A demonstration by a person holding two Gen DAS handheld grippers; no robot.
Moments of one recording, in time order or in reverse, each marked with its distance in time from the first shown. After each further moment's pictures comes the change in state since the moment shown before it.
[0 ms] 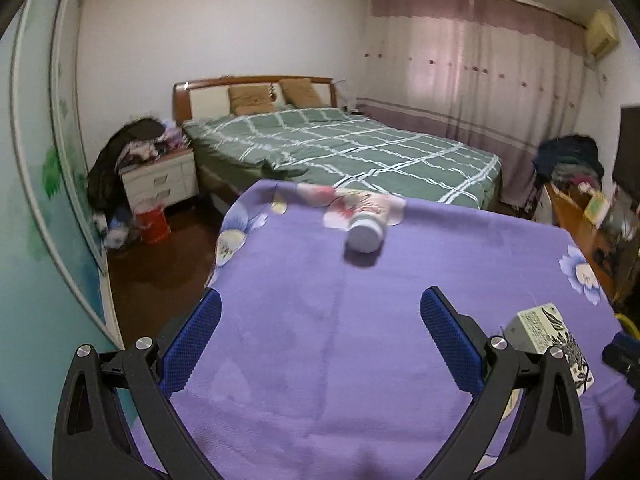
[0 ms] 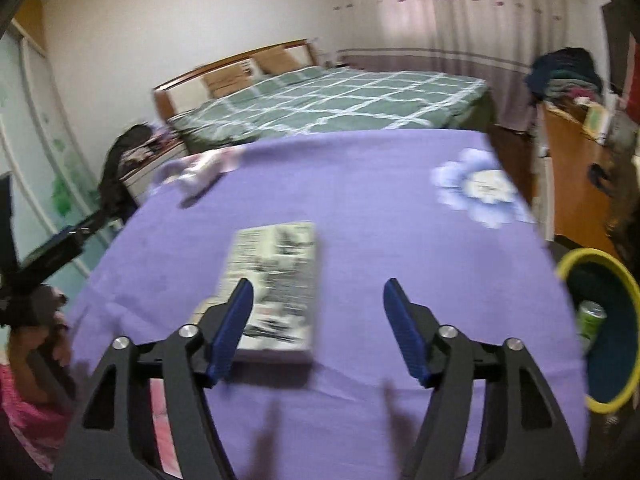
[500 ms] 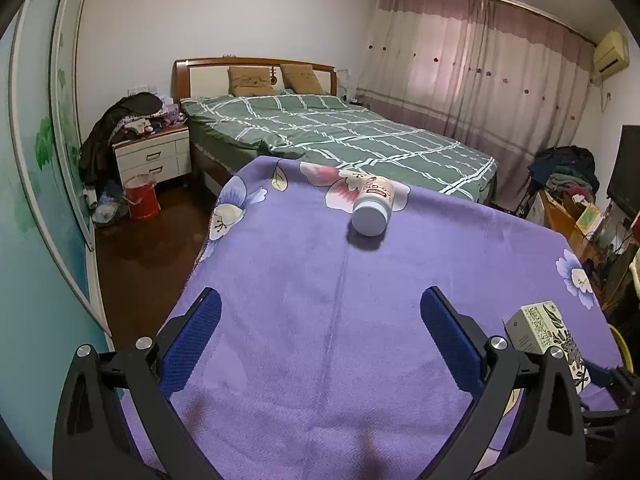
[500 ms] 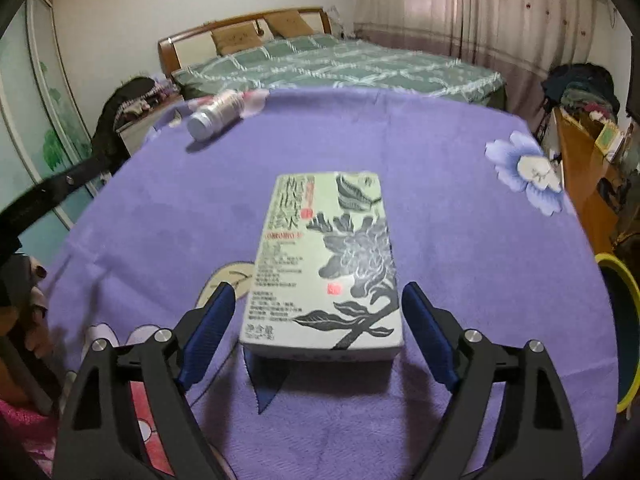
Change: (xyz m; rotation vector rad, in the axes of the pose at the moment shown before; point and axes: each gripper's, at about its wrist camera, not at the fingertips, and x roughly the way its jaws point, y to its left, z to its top) left arm 0.012 0.004 -0.014 -0.054 0.045 -0.041; right arm 0.049 0.036 -0.017 -0.072 0.127 -0.084
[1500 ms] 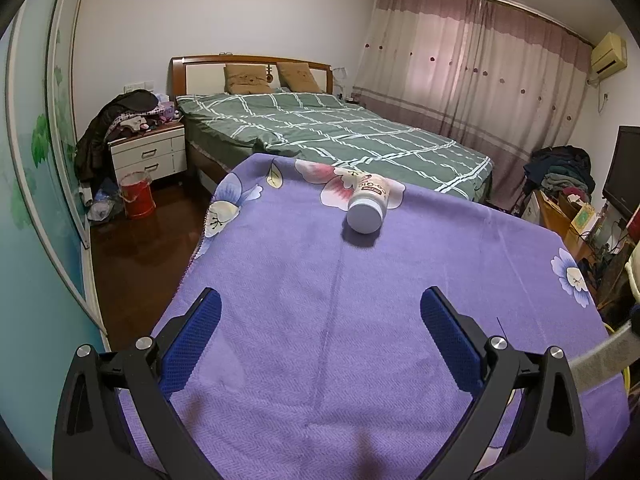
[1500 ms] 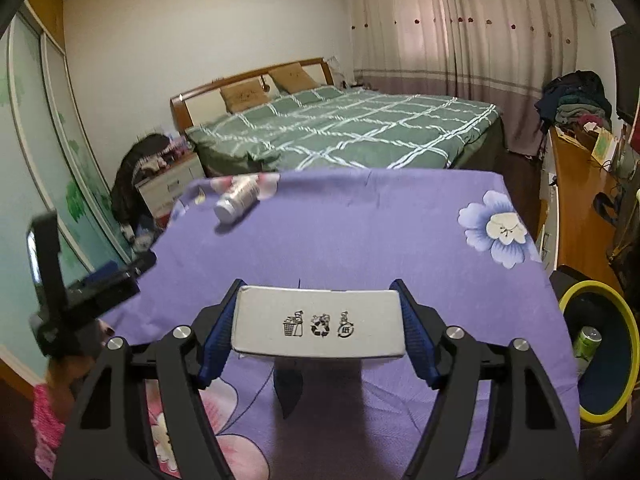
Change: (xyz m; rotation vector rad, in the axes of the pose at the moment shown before) left arm -0.005 -0.007 -0.004 -0.002 0.002 -0.018; right arm -0.091 -0.023 0.029 0.061 -0.222 0.081
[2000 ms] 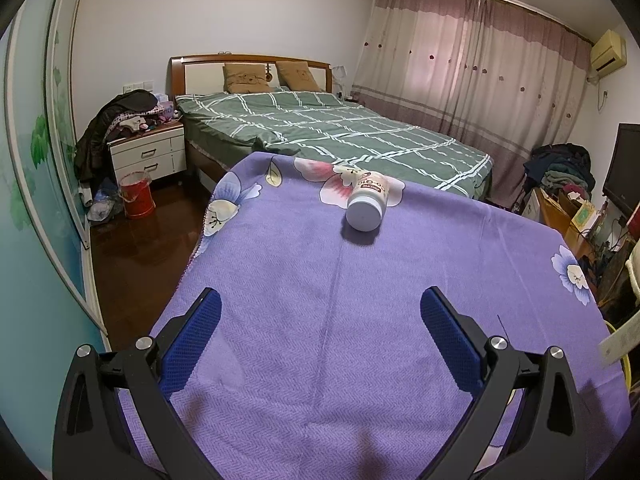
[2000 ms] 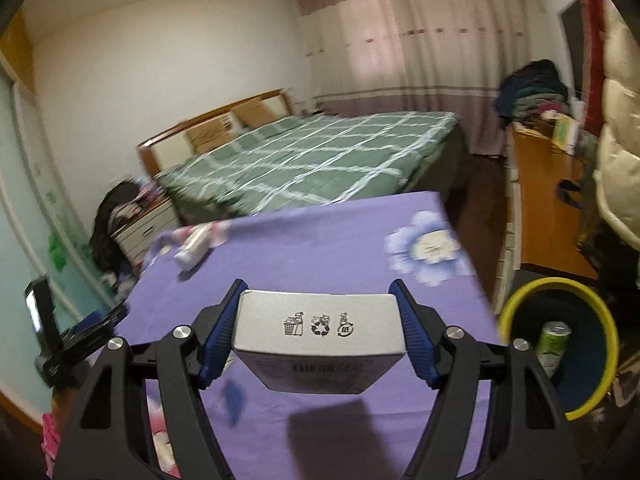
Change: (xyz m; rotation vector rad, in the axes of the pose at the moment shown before) left arm 0.000 -0.001 -0.001 0.003 0.001 0.002; right arm -0.052 -0.081 0.015 0.144 -0.120 -0.145
